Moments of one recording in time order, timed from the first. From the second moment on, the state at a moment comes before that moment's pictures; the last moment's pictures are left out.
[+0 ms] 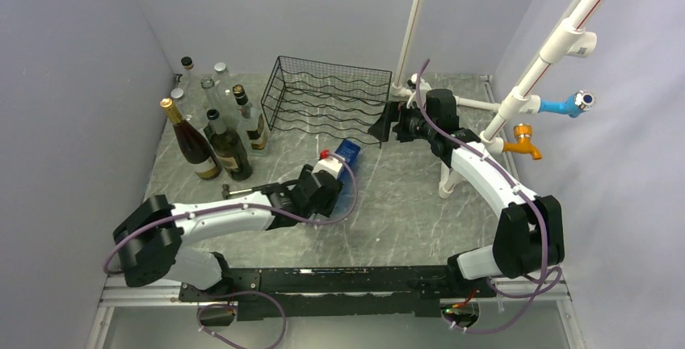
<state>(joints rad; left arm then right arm) -1.05 1.40 0.82 -0.24 -0.50 -0.37 0.27 1.39 1.02 -0.13 -0.40 0.34</state>
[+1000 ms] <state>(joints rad) -1.04 1.07 0.66 -0.31 -0.09 -0.04 0.52 1.24 0.82 -0.60 -1.05 -1.34</state>
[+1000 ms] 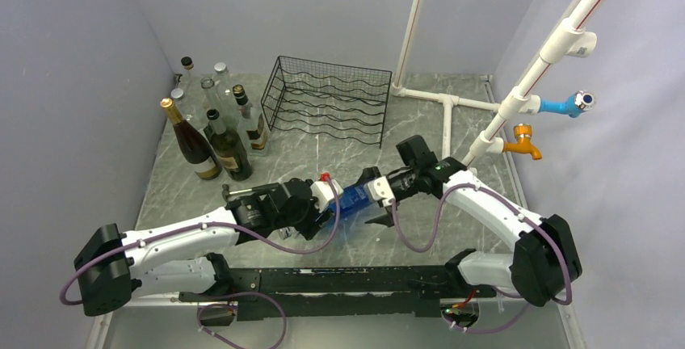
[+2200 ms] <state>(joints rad) -1.04 1.11 0.61 -0.13 0.04 0.12 0.59 1.50 0.79 -0.39 -0.89 -1.12</state>
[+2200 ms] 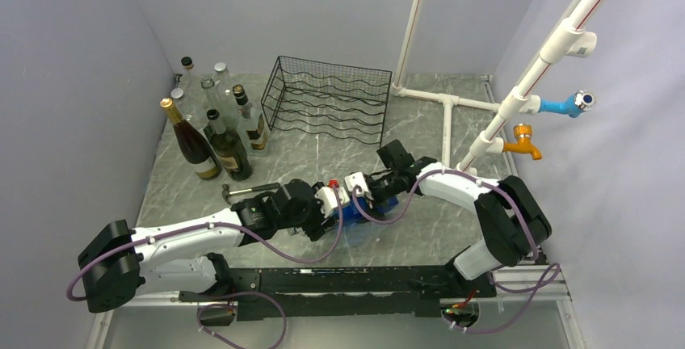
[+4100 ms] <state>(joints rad) -0.99 0.63 0.27 -0.05 -0.56 -1.20 0.46 1.56 0.85 -0.19 -1.03 -0.51</state>
